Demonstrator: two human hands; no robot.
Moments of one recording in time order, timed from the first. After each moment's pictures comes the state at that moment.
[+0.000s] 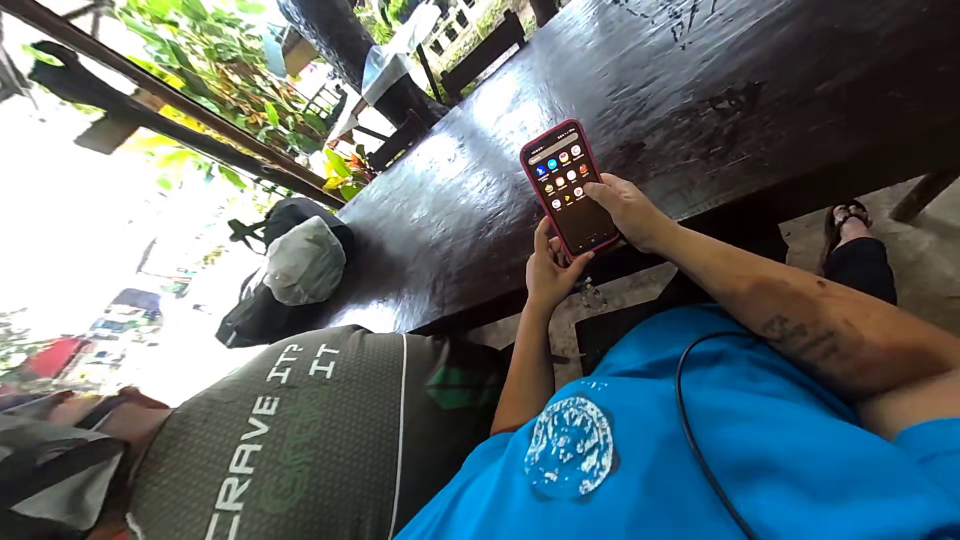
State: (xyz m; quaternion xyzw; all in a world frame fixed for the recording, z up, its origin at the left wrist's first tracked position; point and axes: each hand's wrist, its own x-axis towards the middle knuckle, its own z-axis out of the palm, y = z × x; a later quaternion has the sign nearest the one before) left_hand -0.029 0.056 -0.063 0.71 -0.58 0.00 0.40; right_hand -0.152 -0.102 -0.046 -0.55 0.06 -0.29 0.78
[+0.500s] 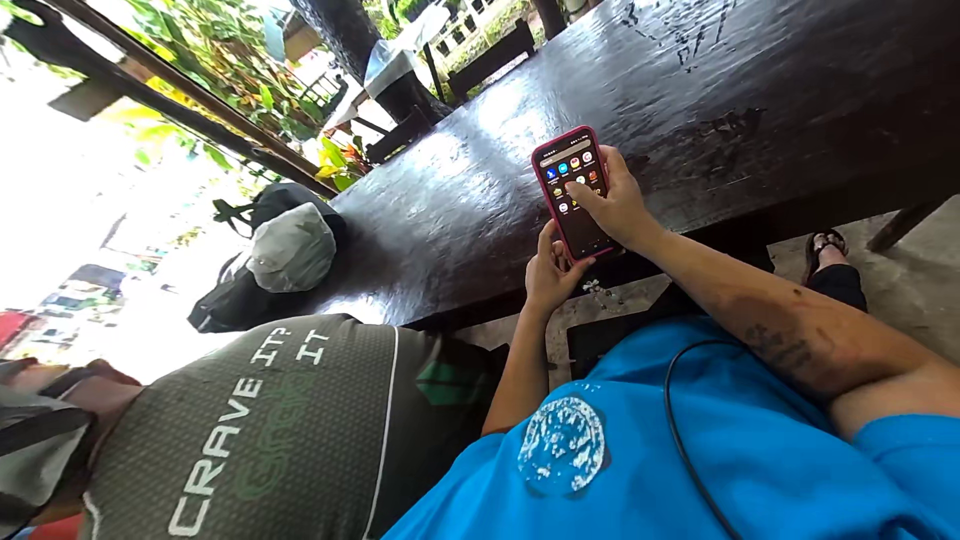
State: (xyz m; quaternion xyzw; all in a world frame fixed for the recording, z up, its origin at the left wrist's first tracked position) left_hand -0.026 0.053 -0.069 0.72 -0.58 0.03 0.39; right_hand -0.139 -0.099 -0.021 -0.63 0.12 -0.40 0.65
